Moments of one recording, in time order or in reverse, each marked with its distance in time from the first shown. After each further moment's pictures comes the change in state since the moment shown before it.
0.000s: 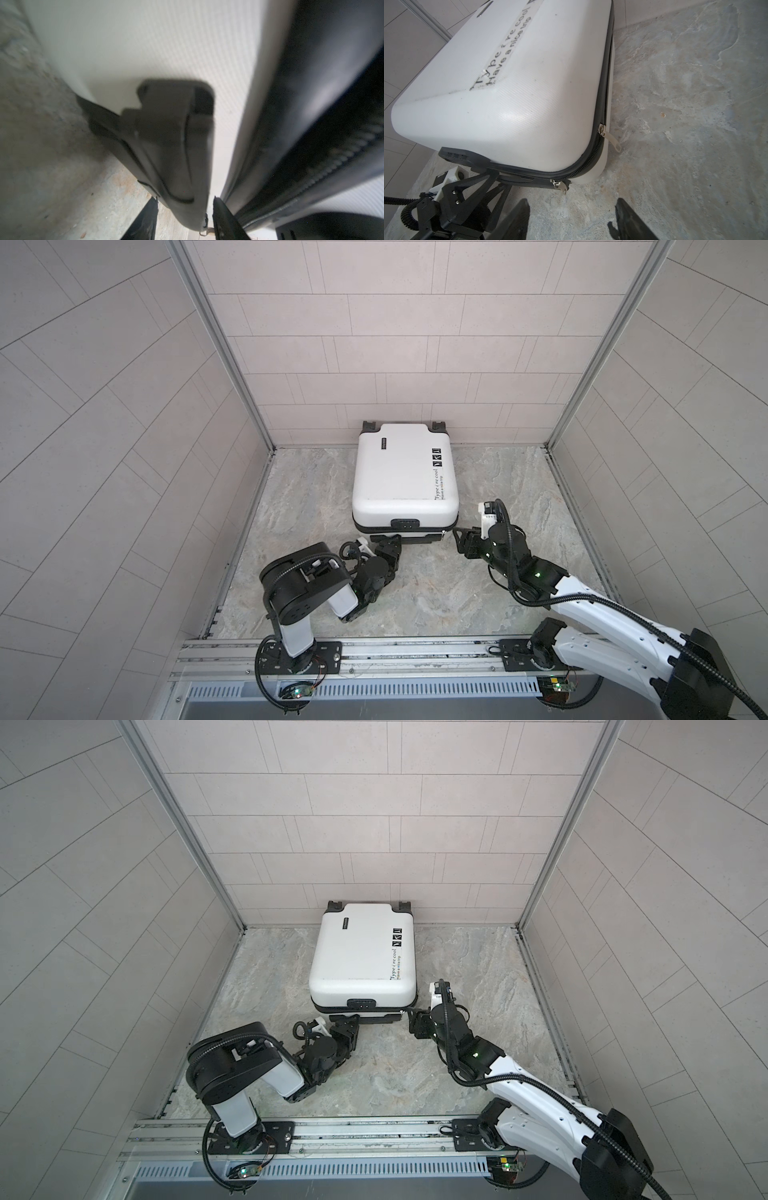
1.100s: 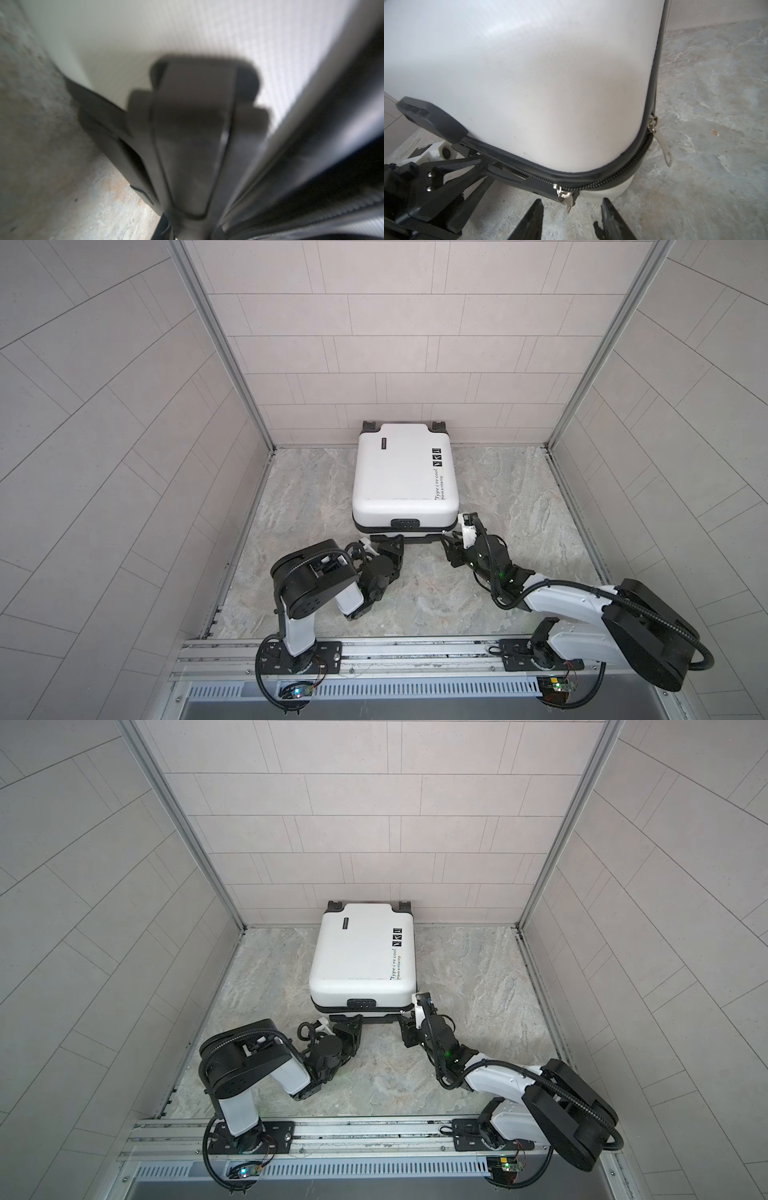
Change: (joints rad) left arm -0.003 0.053 0.041 0.032 -0.033 -0.065; right arm 0.033 0.323 -0.198 0.618 -0.042 -0.185
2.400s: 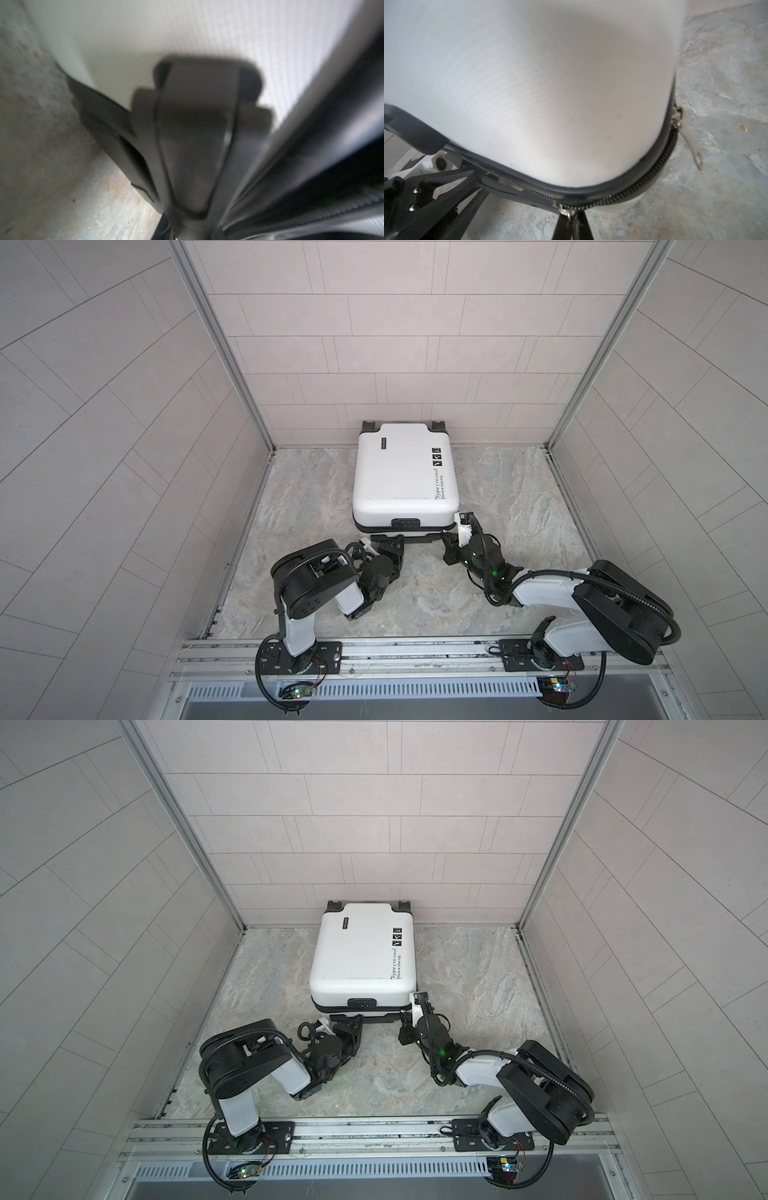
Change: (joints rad) left arm 0.002 0.001 0.003 -0.002 0.007 -0.006; right arm -0.018 0.138 0.008 0.146 -0.011 0.048
